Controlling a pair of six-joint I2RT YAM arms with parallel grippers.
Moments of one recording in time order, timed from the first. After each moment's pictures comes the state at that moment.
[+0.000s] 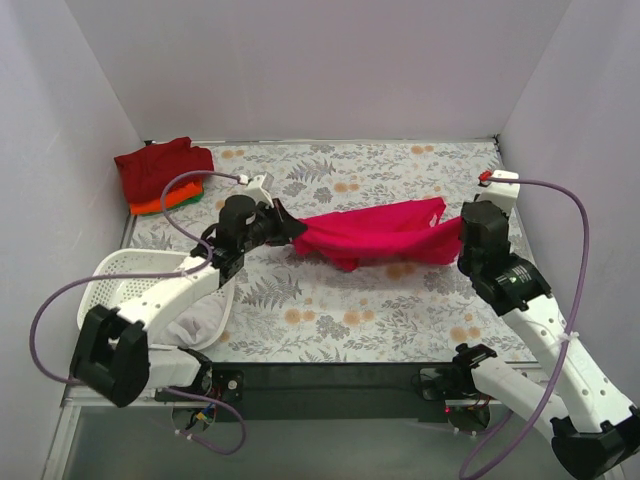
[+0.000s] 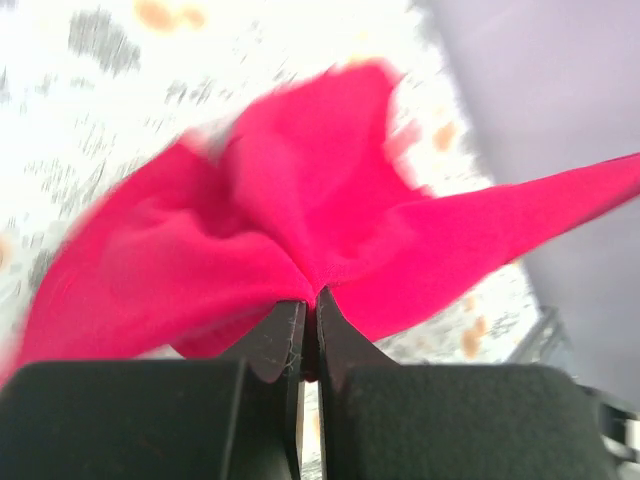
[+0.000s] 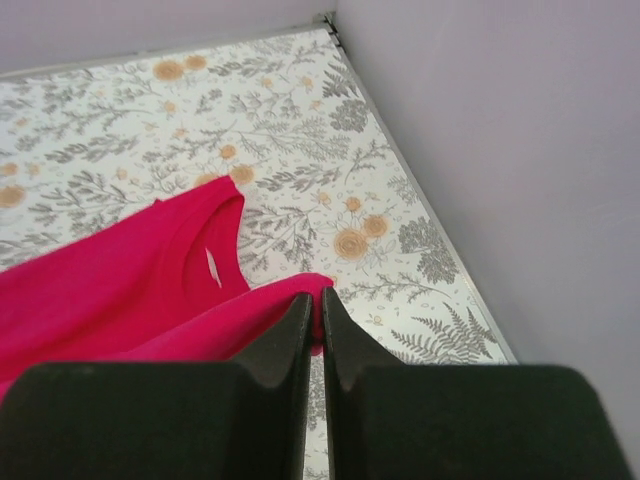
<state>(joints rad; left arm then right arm) -0.49 1.31 0.78 0.15 0.25 -0.62 0.48 0.83 0.93 -0.51 0.82 0.18</state>
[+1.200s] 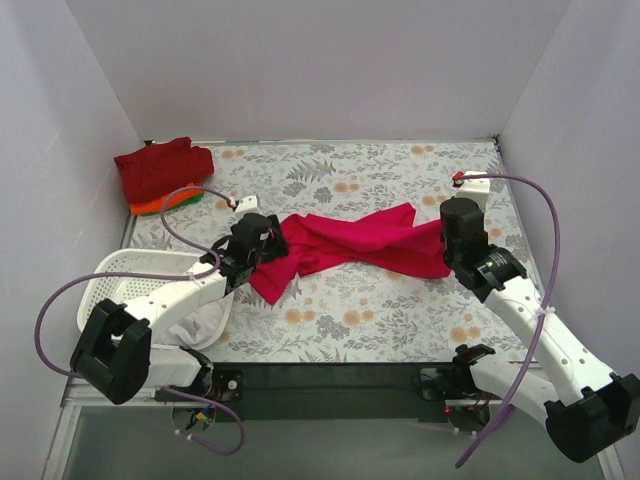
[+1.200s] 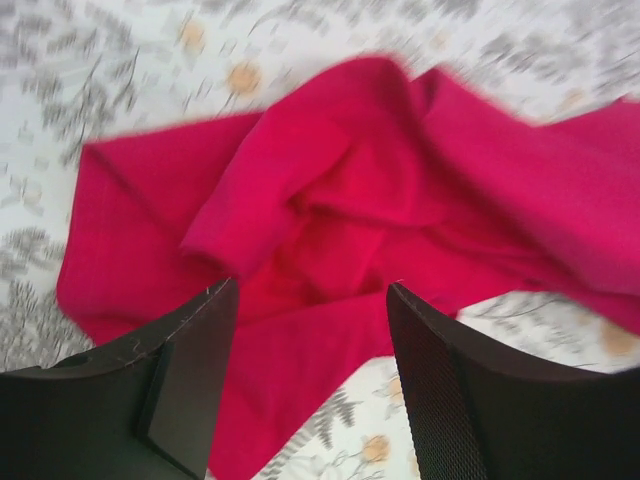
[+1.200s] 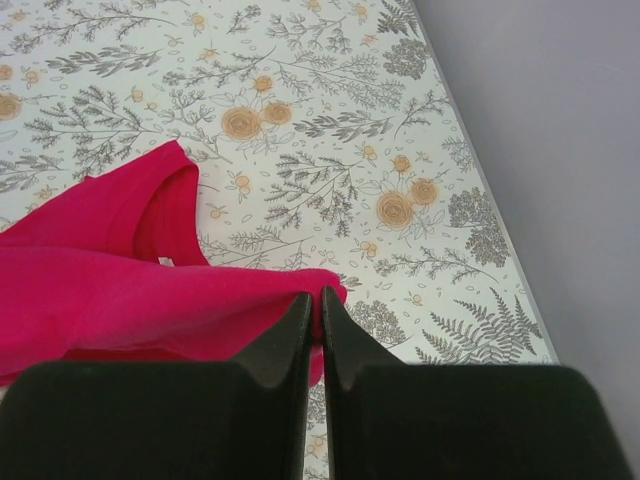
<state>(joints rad) -0.57 1.27 0.76 -0.07 -0.32 -0.62 0.47 0.95 0.88 -0.45 0.70 0.19</state>
